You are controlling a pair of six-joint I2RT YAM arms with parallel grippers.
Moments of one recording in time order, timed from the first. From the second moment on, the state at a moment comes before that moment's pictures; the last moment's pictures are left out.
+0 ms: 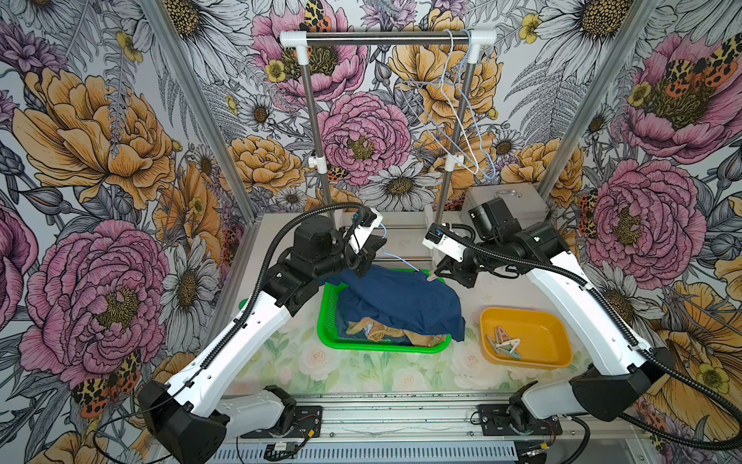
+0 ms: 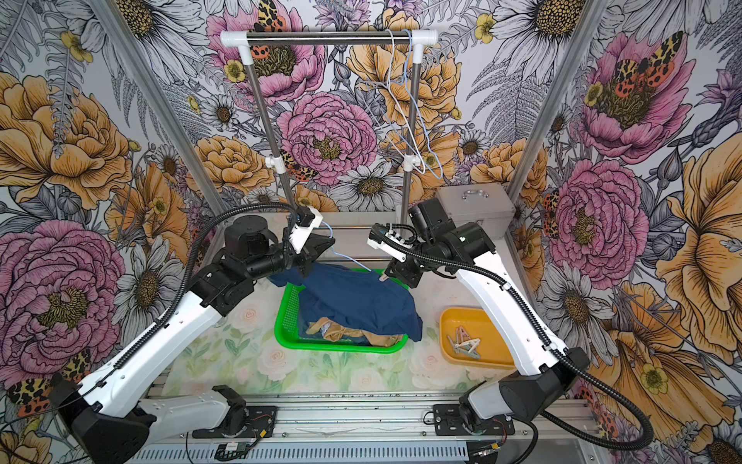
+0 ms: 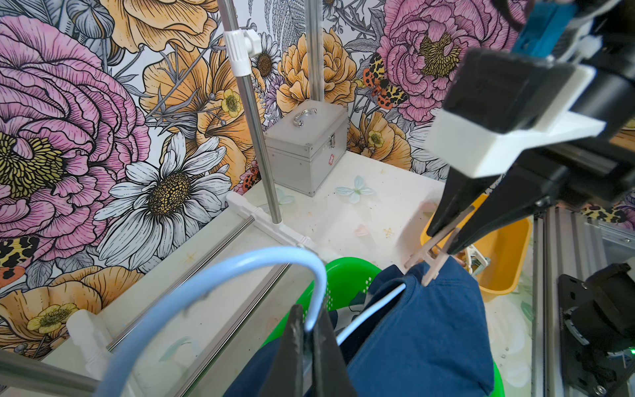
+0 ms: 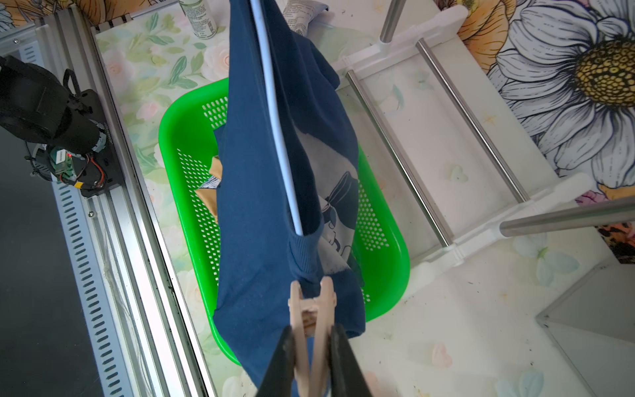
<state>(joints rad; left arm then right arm) -0.57 1.20 1.26 -0.38 0.32 0.16 0.47 1.42 1.72 -1.28 -0.35 -0.53</state>
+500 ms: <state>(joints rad) -0.55 1.25 1.26 -0.37 0.34 0.16 0.27 1.13 1.40 -1.34 -0.12 -0.51</state>
